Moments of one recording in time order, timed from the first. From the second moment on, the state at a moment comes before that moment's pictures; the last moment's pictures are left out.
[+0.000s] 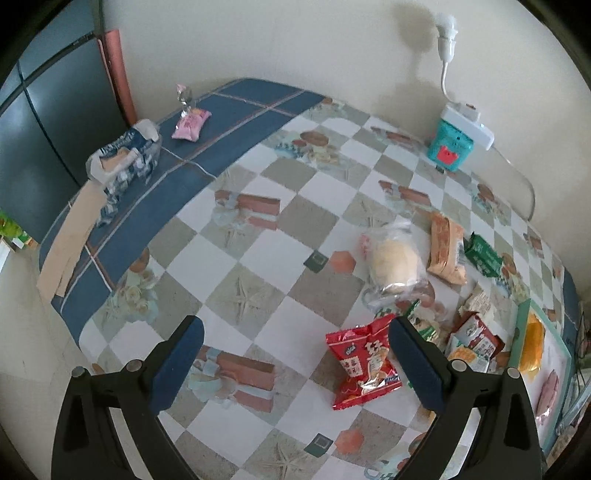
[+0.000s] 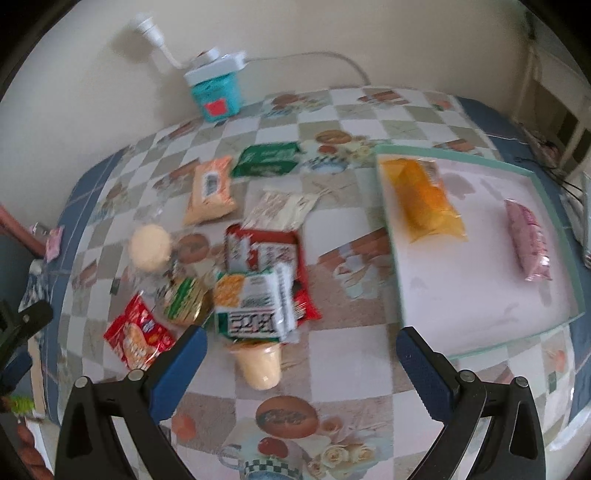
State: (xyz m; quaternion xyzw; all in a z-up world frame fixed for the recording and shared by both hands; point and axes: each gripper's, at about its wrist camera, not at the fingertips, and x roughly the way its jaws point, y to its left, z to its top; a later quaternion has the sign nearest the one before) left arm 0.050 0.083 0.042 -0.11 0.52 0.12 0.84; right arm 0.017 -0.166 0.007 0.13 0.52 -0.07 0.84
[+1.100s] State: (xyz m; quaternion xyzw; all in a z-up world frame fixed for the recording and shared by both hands) left arm 0.081 0.050 -0.045 -0.14 0.61 0.06 0.78; right arm 0.027 -0.147 -0.058 0.11 0.60 -0.03 0.79
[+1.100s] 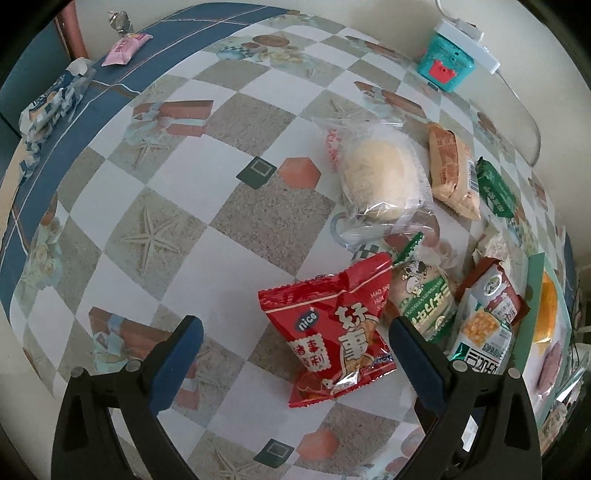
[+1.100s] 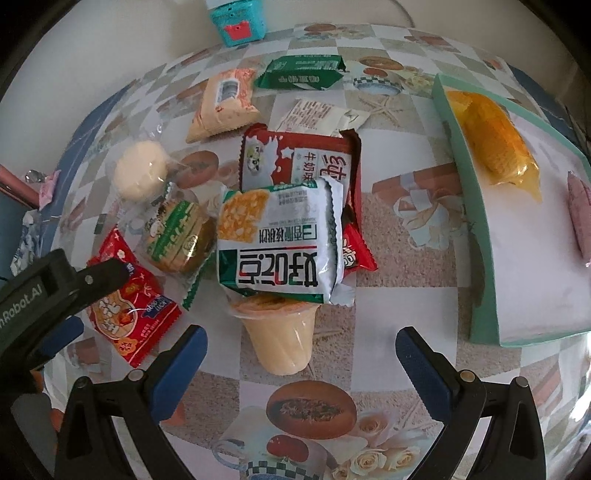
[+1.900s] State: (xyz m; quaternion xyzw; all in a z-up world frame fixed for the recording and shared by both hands) left arm 0.089 0.044 -0.047 -0.17 0.61 0.02 0.78; right arm 0.035 -0.111 -0.049 0.09 0.58 0.00 0.81
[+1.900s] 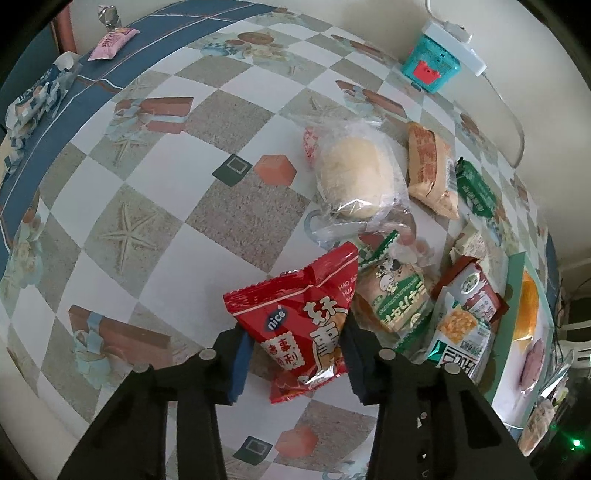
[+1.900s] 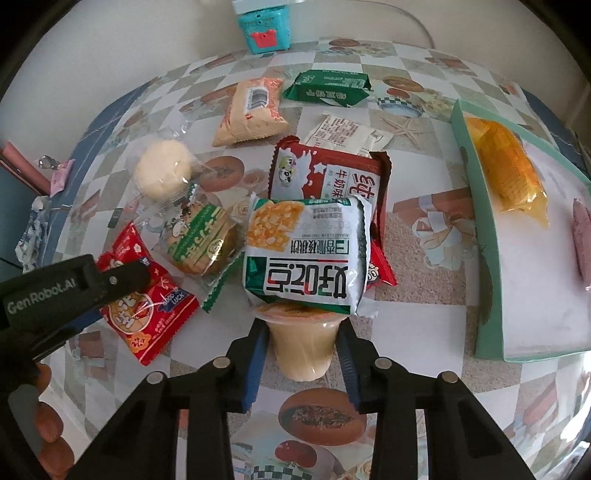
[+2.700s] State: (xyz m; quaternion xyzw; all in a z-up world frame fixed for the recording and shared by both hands) left arm 0.079 0.054 -0.030 -0.17 0.59 0.03 0.79; right arm 0.021 -0.145 -0.031 0.14 0.58 0.02 0.81
